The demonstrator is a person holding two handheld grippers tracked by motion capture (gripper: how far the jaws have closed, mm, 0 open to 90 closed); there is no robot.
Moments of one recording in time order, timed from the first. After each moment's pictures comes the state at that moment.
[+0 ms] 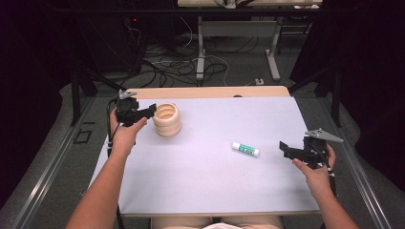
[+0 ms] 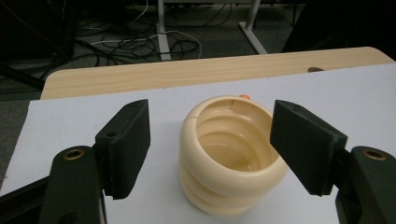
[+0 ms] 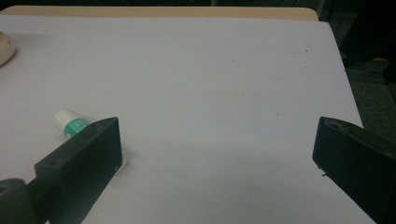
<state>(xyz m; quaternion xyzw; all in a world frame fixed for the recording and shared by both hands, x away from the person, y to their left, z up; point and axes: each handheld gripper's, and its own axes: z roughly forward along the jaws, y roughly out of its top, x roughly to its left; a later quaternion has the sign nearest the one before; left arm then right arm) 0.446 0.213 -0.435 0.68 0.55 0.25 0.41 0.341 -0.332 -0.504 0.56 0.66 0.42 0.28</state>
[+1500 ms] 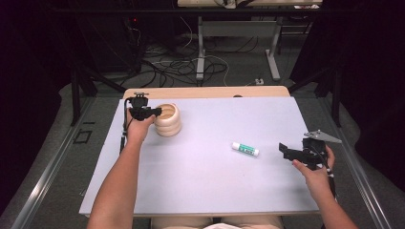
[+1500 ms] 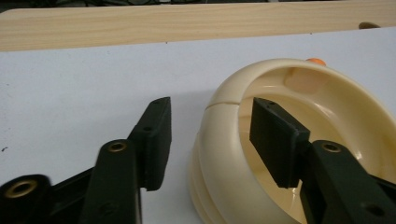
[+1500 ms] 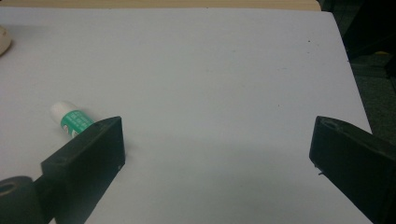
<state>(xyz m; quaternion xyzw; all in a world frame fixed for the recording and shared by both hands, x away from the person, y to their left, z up) 0.512 0.206 -0.495 0.71 0.58 0.19 0.35 0.341 -0.332 -0.509 0.56 0.67 0.41 0.27</state>
